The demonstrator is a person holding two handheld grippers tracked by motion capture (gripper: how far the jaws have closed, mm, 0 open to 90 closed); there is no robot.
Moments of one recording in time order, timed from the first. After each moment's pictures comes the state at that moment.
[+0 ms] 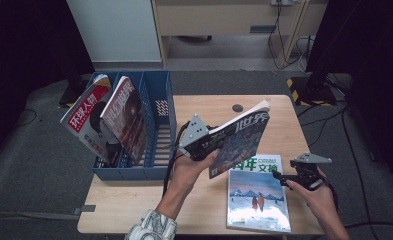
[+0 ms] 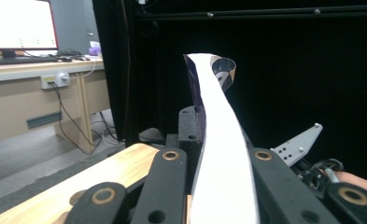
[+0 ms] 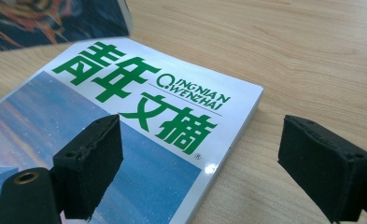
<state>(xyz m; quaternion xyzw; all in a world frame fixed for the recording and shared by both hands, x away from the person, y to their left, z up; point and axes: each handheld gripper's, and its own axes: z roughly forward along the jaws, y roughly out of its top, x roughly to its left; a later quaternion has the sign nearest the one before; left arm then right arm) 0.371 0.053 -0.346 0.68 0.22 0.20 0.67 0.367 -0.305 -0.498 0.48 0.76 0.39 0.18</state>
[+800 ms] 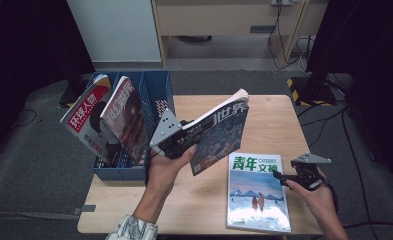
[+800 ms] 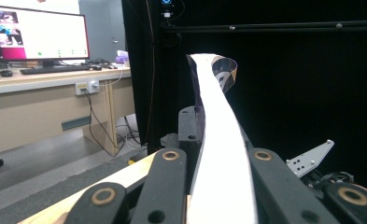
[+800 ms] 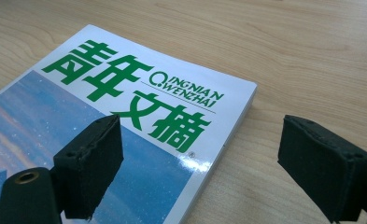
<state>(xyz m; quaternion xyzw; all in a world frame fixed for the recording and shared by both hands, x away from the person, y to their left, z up) 0.355 0.102 -0.315 0.67 0.24 0.23 0.67 0.367 -0.305 -0.500 0.49 0.76 0.38 0.19</state>
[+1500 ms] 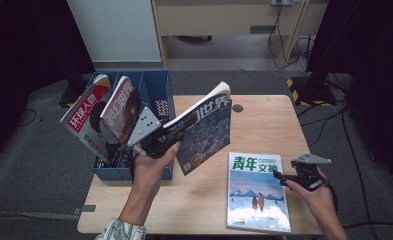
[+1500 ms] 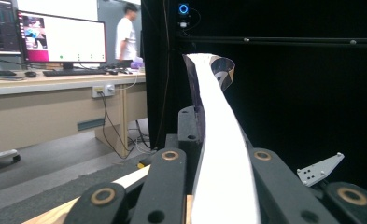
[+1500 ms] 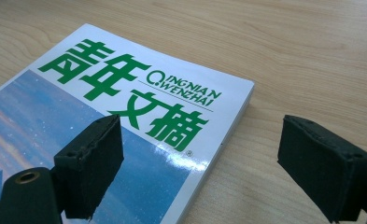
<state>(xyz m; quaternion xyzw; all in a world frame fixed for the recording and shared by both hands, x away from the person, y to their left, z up) 0.348 0.140 -0.304 0.65 0.27 0.24 0.67 0.367 -0.306 -0.501 0.49 0.76 0.37 0.19</state>
